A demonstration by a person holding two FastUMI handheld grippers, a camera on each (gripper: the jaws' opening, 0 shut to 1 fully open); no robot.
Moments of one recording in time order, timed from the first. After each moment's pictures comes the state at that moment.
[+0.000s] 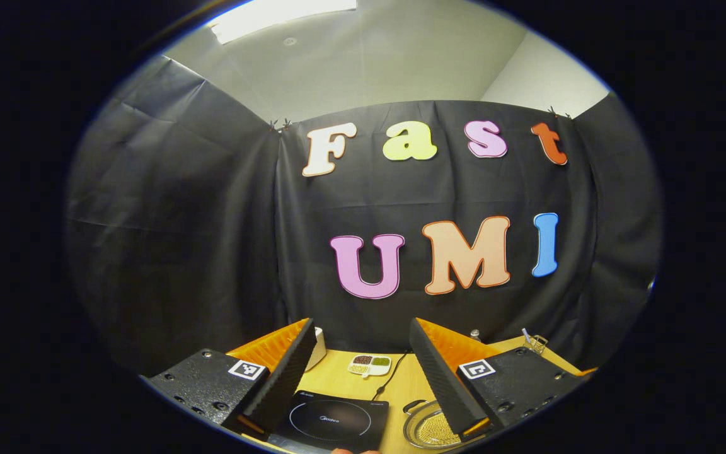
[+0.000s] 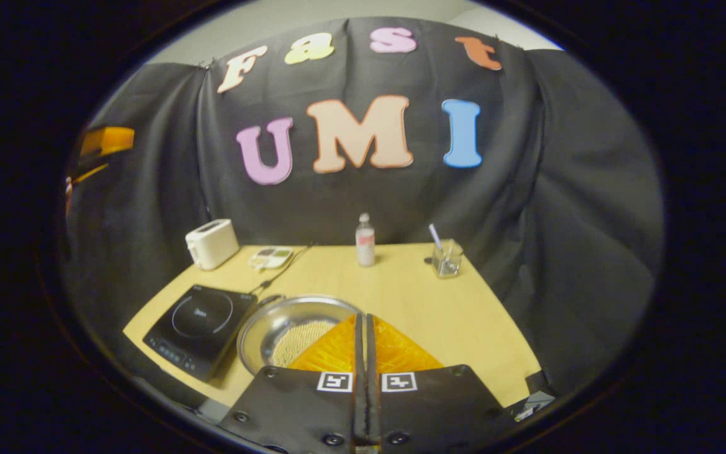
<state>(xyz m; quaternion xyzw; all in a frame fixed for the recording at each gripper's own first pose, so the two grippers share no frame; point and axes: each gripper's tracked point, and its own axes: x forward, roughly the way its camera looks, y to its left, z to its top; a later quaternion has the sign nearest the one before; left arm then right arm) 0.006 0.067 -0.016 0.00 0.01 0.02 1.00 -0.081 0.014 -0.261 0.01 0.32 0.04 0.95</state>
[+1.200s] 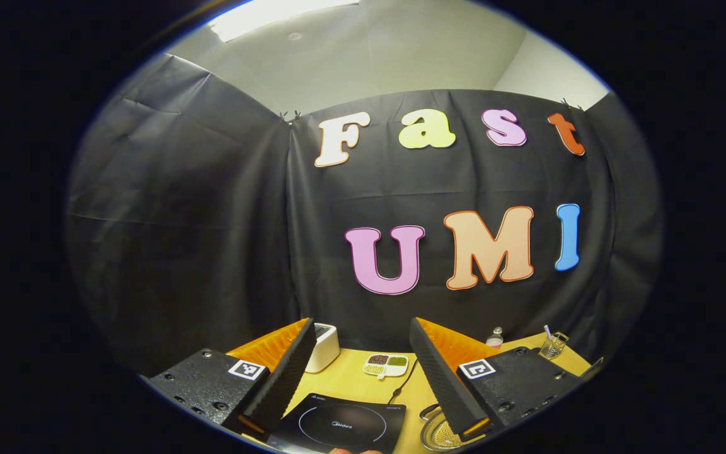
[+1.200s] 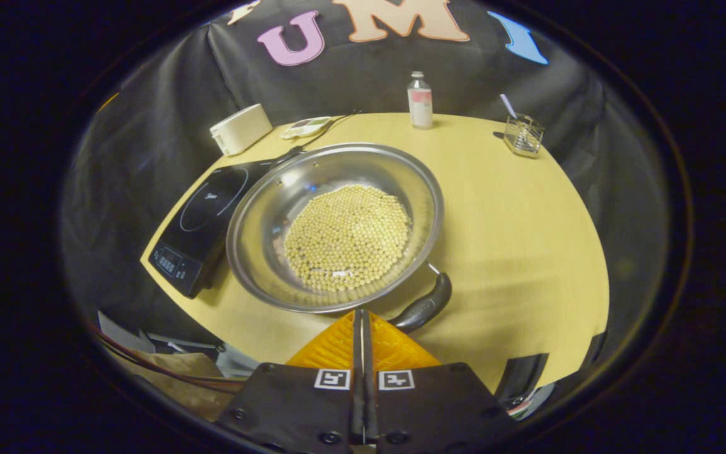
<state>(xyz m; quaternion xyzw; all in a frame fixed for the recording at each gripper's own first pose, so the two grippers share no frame) 0.047 0.096 -0.036 0.01 0.02 0.05 1.00 -0.147 0.041 -0.424 0.01 0.55 0.14 0.83</state>
